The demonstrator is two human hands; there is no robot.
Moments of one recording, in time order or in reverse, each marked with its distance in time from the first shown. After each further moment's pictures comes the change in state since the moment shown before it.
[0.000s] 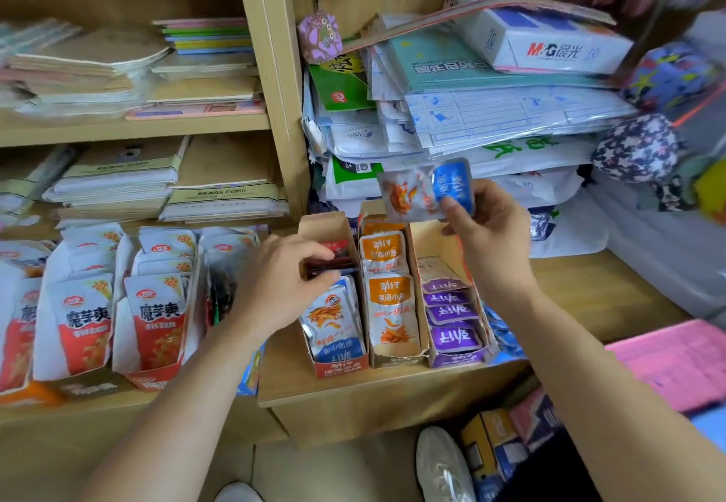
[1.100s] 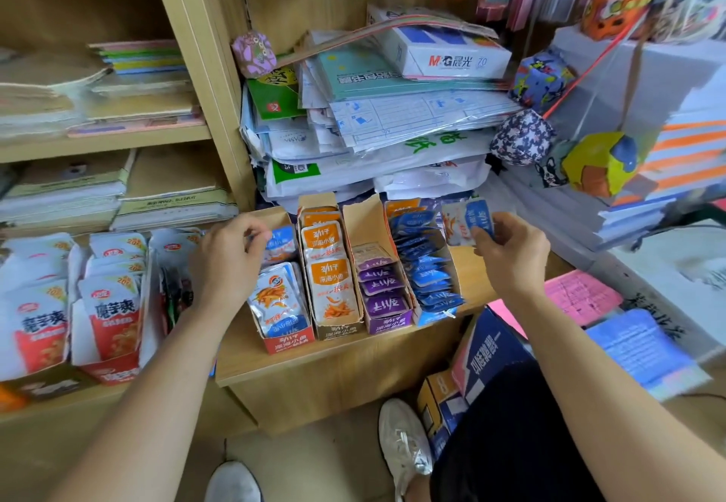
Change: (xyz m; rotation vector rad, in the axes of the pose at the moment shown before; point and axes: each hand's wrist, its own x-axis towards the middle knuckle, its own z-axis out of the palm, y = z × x) left_hand -0.005 0.032 0.001 0.039 0.293 -0.032; right_hand -0.038 0.025 -0.143 -0.591 0.279 0.144
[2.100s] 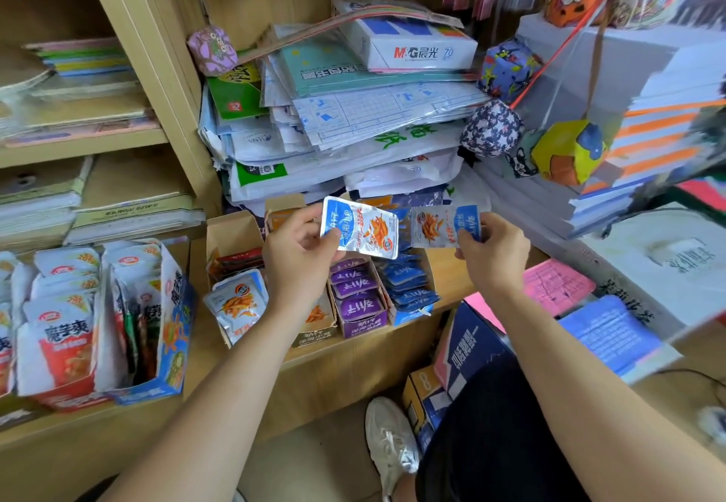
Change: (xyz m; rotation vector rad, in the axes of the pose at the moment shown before) left_hand -0.025 0.120 0.053 -0.905 -0.123 -0.293; right_hand 0.006 0.011 -0.005 -0.051 0.046 0.121
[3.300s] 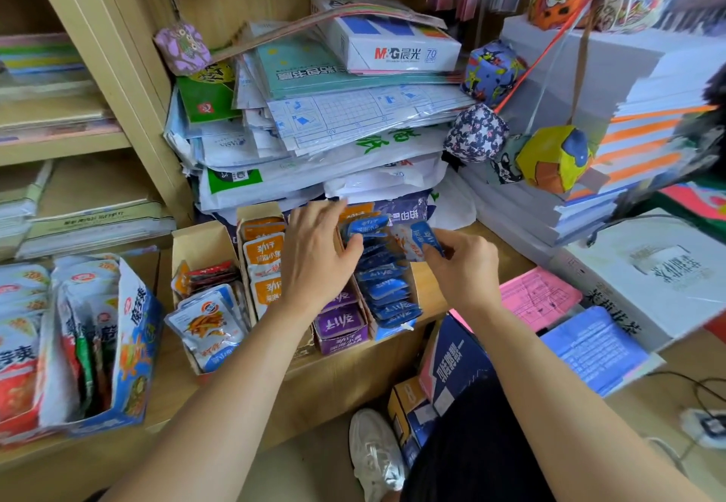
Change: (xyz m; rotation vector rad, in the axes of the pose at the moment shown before) left_hand 0.034 -0.027 0.046 0.782 -0.148 0.456; right_hand -0.001 0.001 0.004 -0.123 -0.106 -0.283
